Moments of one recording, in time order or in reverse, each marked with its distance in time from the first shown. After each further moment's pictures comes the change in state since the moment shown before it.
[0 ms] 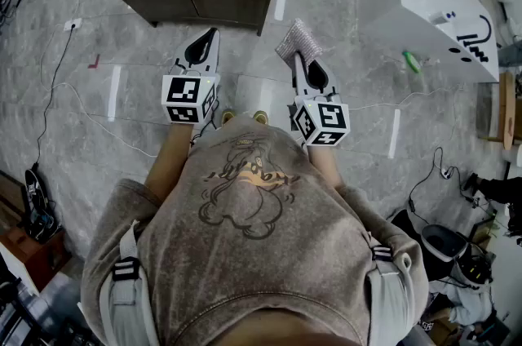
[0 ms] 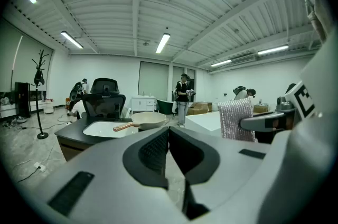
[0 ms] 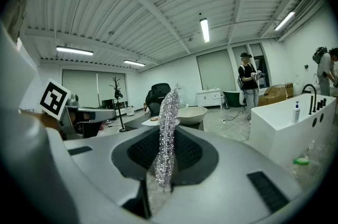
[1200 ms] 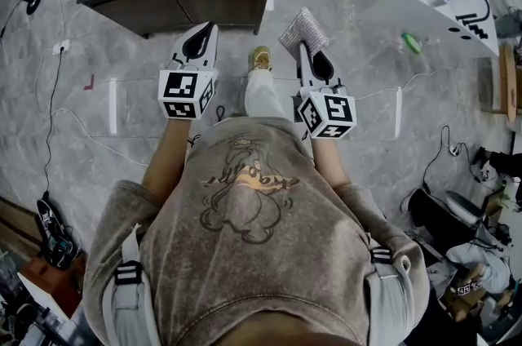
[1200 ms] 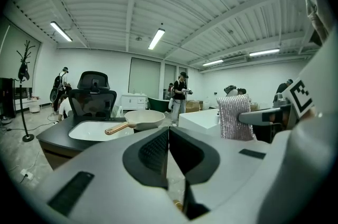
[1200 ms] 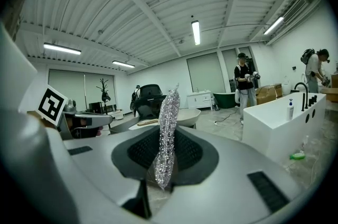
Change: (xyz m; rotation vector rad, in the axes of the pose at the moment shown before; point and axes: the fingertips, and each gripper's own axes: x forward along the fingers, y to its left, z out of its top) left arm 0.069 0.052 -0.017 0.019 0.020 -0.126; right arm 0.066 -0.013 -0.003 0.037 -0.042 -0.122
